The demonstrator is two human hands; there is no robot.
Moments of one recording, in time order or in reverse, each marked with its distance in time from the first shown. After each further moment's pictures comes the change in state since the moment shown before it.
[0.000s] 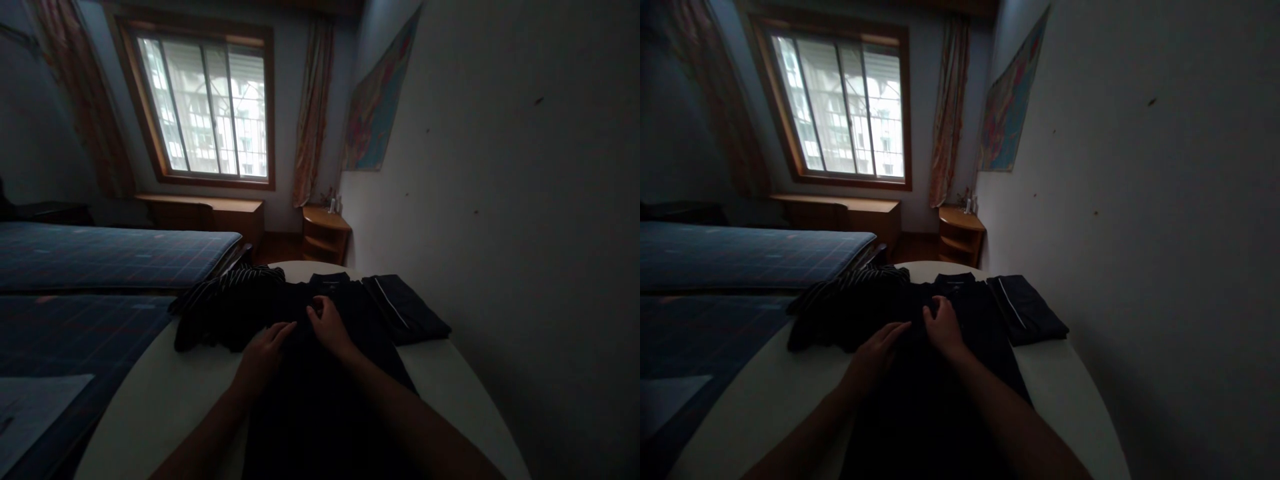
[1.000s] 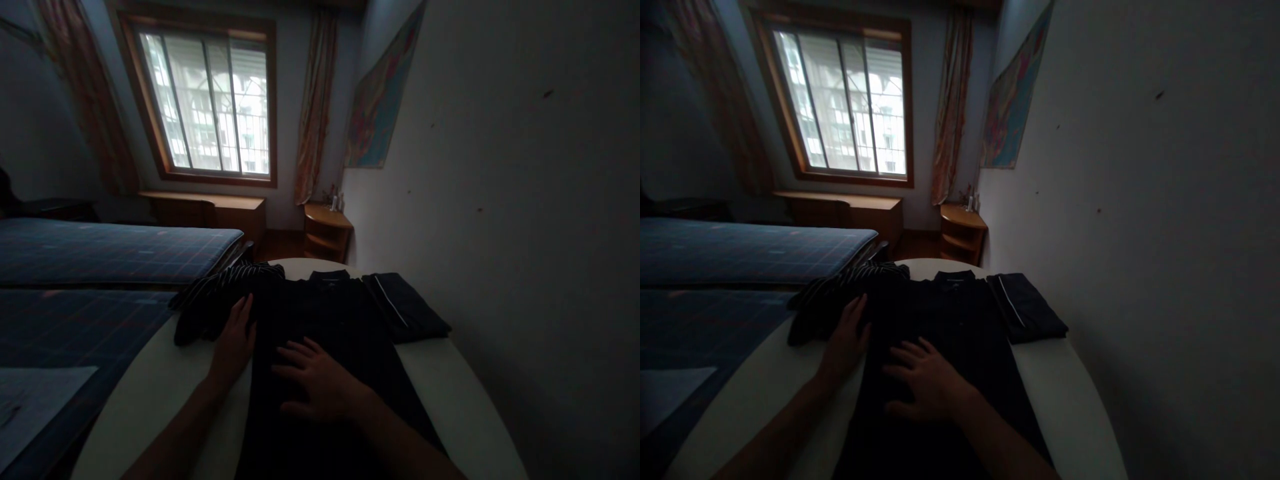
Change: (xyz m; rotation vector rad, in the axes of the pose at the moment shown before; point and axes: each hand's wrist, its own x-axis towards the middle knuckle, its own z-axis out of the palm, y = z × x) left_hand -0.001 -0.040 -0.017 0.054 0.416 -0.175; right_hand -0.085 -0.007 -0.029 -0.278 -0.656 -0.732
